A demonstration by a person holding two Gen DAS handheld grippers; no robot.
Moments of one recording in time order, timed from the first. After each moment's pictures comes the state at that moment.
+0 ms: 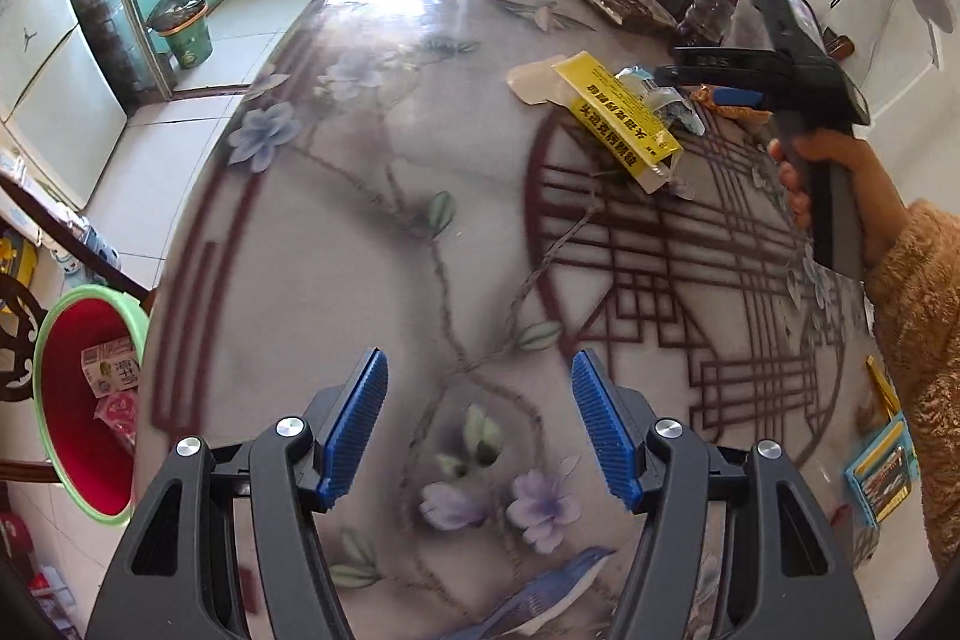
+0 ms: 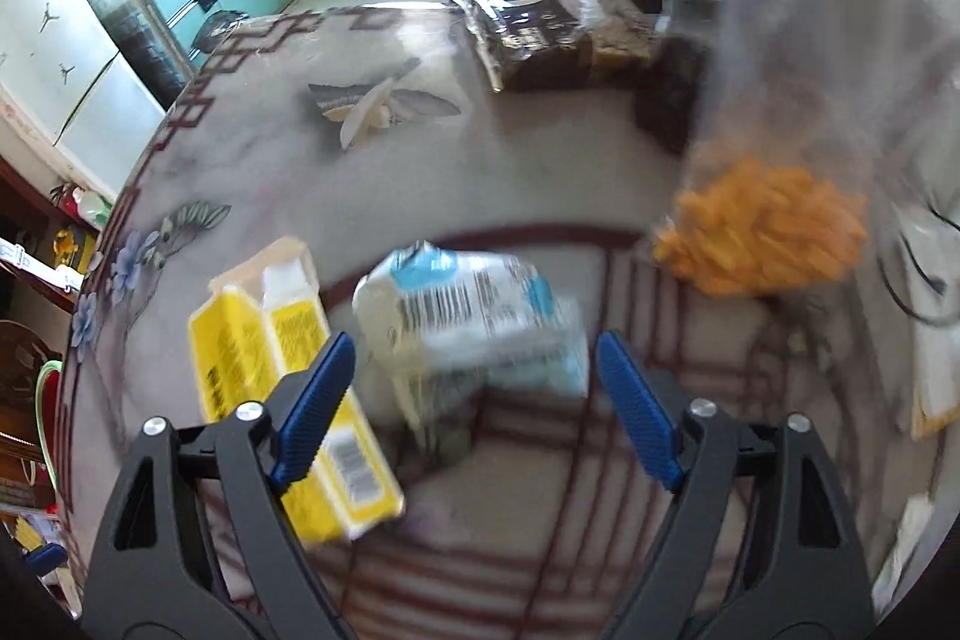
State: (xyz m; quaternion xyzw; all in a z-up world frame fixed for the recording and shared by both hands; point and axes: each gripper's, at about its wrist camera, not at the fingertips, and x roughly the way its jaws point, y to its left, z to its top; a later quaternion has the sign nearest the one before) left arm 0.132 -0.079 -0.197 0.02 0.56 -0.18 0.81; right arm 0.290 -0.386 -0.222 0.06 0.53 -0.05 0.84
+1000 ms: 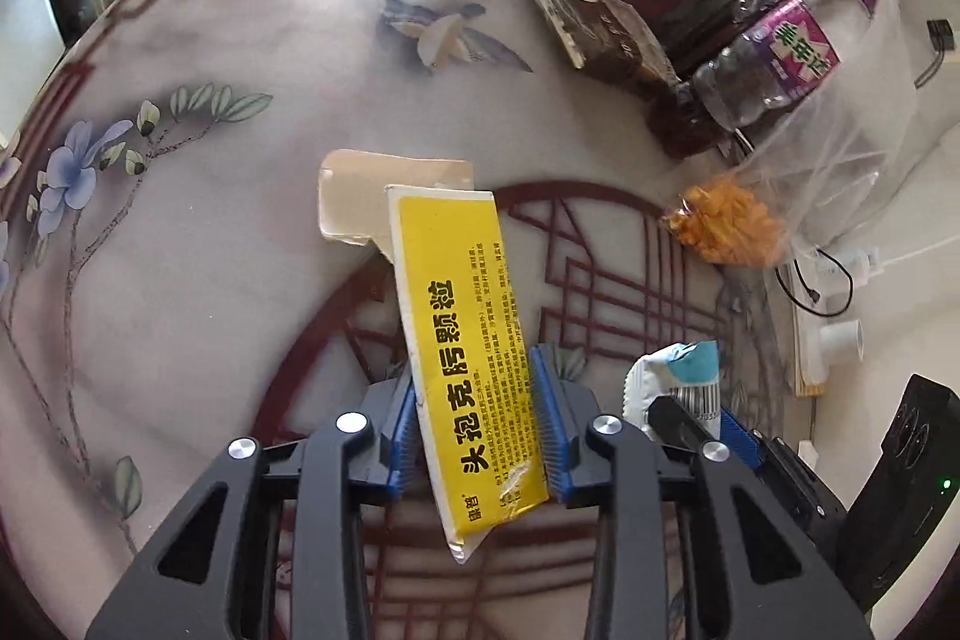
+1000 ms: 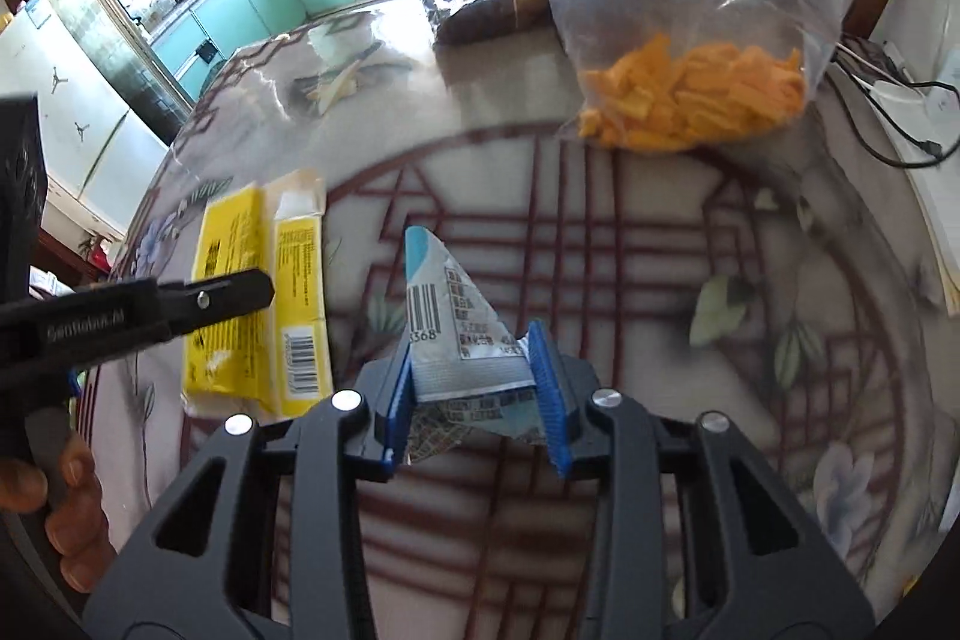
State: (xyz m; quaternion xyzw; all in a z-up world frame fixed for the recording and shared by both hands) left arm 0.275 -0.232 -0.241 -0.09 0.59 -0.21 0.77; right arm 0.194 -0.402 -0.229 0.14 0.50 -0.06 0.86
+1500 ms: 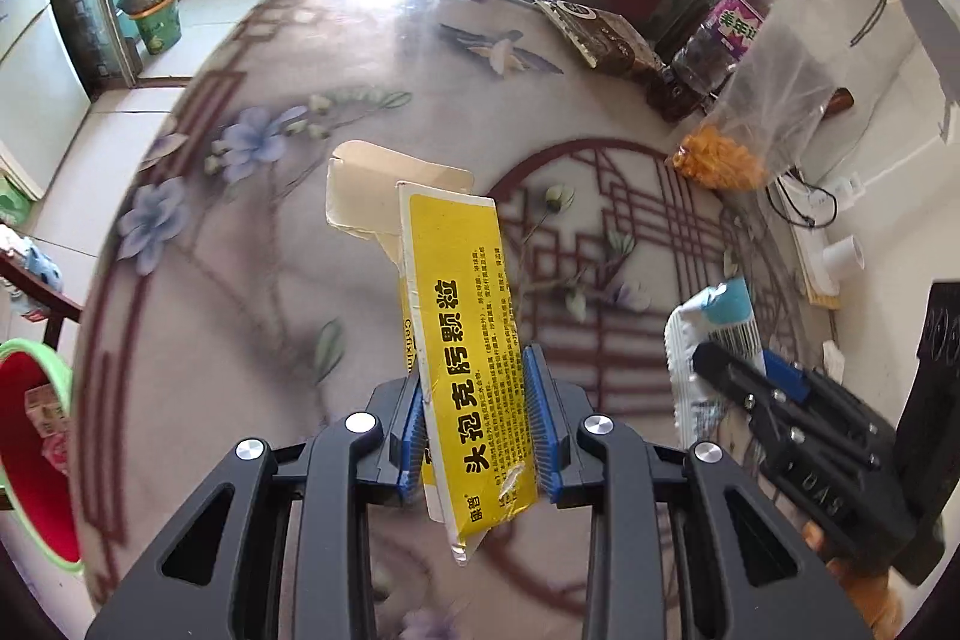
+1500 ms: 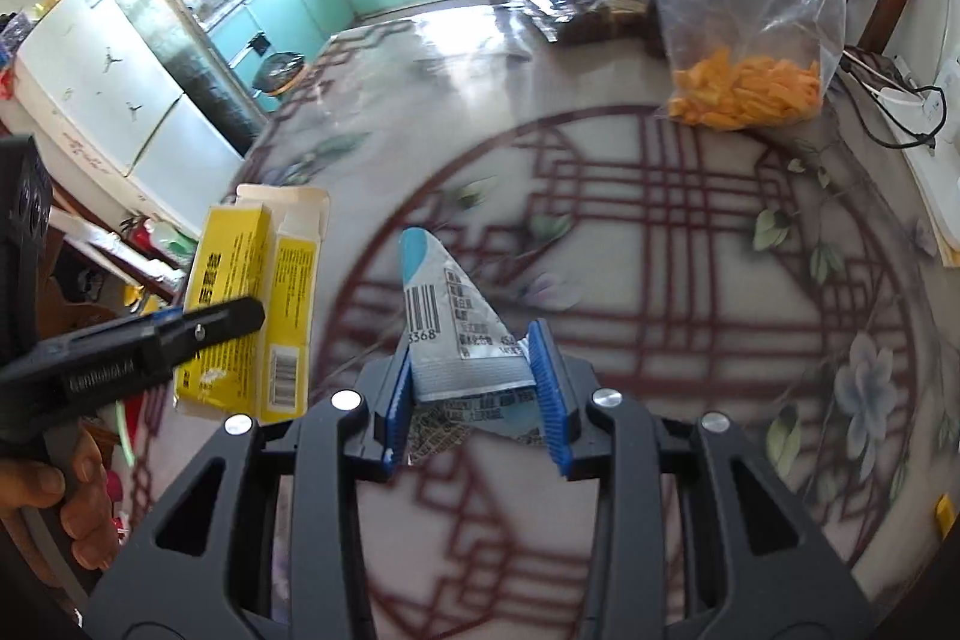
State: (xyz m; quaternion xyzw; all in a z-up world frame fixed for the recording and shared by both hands) left arm 0.197 -0.131 -0.193 -0.03 0.56 -0.21 0.80; right arm 0.143 -0.324 -0.186 0.14 0.48 -0.01 0.86
